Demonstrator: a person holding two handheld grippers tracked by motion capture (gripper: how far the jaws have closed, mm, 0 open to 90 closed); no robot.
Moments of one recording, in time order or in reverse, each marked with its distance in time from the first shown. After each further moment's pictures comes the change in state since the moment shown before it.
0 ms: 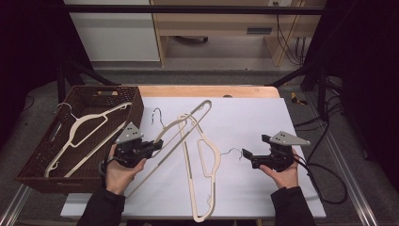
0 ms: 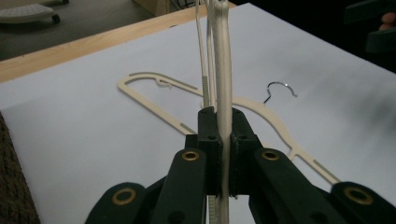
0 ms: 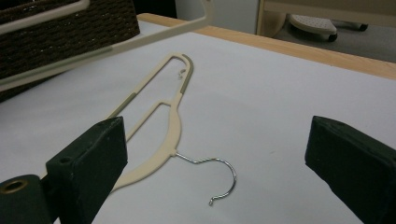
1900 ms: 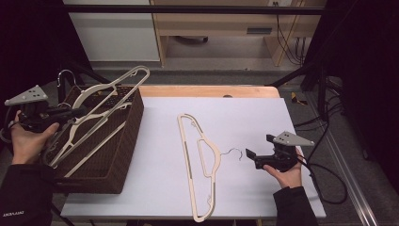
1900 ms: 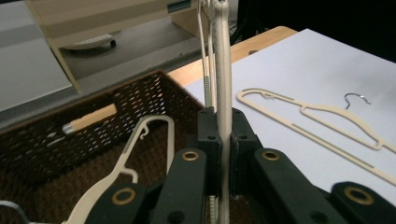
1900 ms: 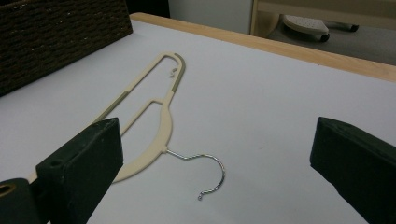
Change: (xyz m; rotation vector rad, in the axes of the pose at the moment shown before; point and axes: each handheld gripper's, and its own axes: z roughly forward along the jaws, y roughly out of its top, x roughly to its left) left arm 0.173 0.016 -0.132 -0.048 0.105 0.029; right arm -0.006 -0.001 -0.006 0.002 -0.023 -0.004
